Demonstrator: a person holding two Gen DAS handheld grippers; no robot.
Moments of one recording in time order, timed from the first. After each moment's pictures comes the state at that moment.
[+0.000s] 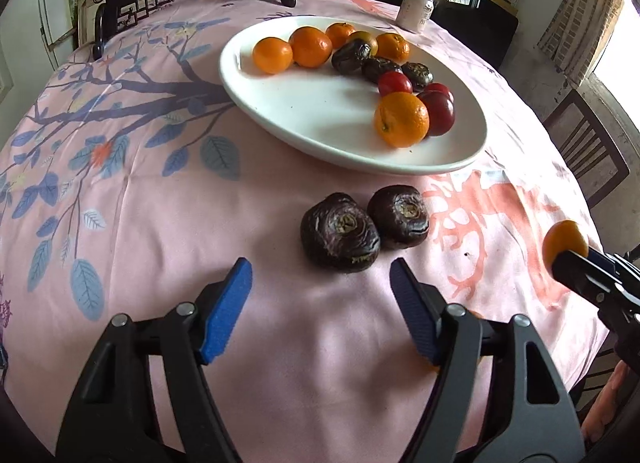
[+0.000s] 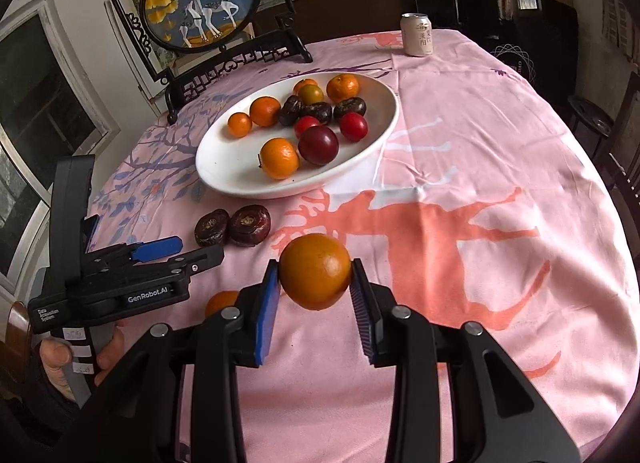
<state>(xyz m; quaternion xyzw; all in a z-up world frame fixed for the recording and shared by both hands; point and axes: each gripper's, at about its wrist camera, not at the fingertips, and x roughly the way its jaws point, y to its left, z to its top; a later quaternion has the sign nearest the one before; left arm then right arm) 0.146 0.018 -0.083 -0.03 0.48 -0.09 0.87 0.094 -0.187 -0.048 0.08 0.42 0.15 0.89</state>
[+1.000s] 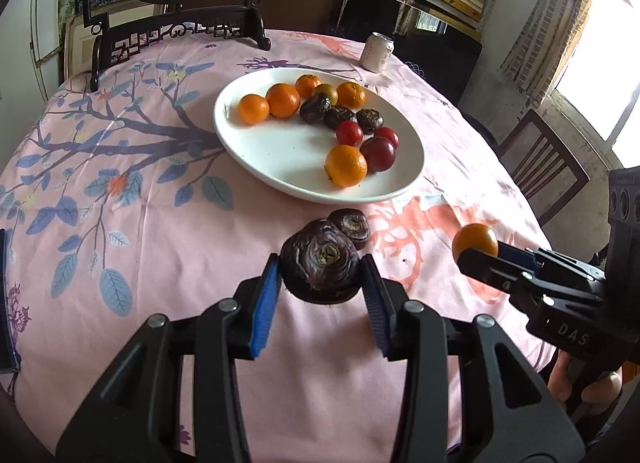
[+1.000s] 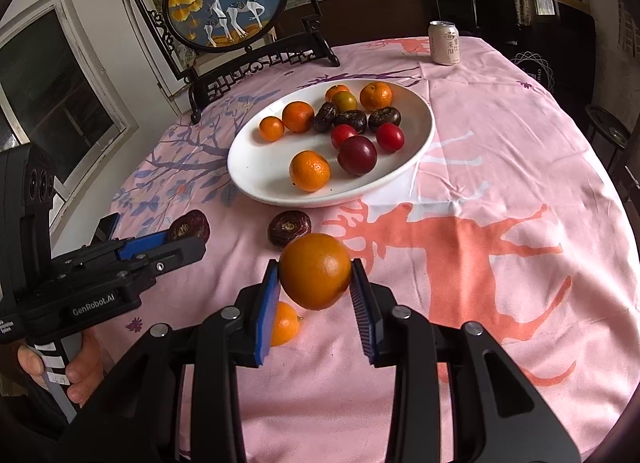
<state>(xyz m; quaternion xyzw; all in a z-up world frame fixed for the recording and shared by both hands) 0.111 0.032 -0.028 -0.06 0.43 -0.14 0.89 0.098 -0.163 -0.036 0.08 0.41 0.19 0.89</state>
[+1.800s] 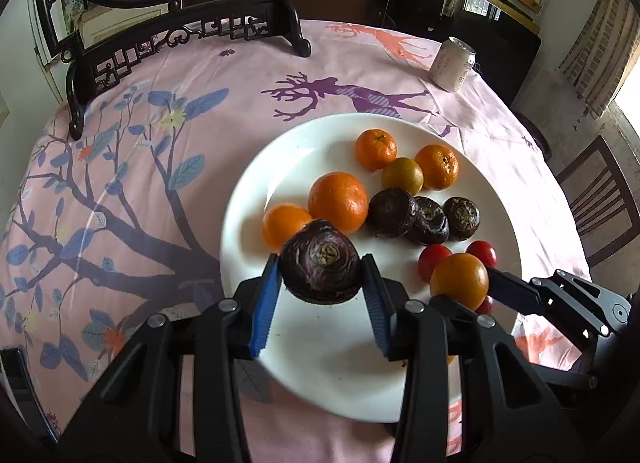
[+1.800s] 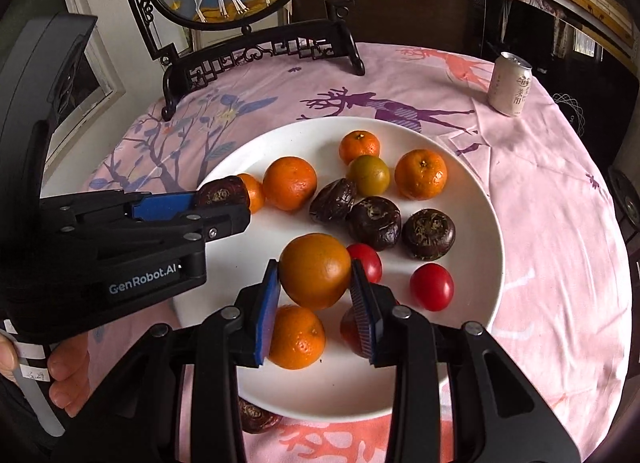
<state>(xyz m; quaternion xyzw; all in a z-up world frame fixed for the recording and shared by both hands) 0.292 0.026 -0.032 -0.03 0.49 -0.07 0.87 0.264 -0.106 -0.039 -0.01 0.44 0.20 0.87</state>
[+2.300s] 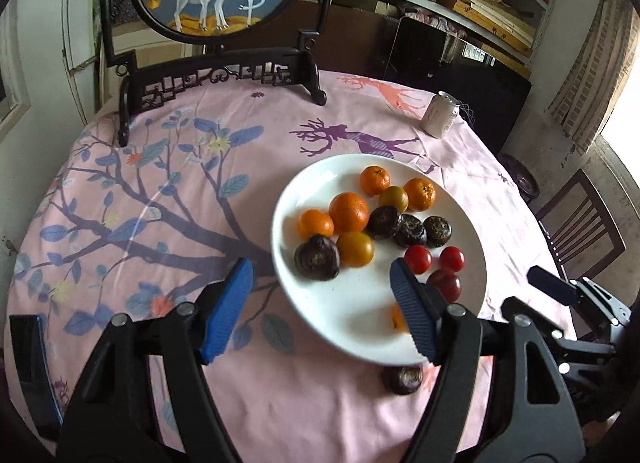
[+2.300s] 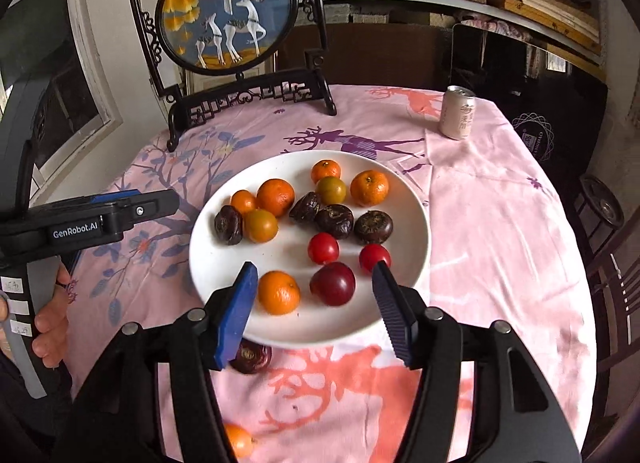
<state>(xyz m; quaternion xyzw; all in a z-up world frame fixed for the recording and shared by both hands) 0.208 0.061 0.018 -0.06 0.40 -0.05 0.91 0.178 -0.154 0.007 0.00 0.37 0.17 0.91</state>
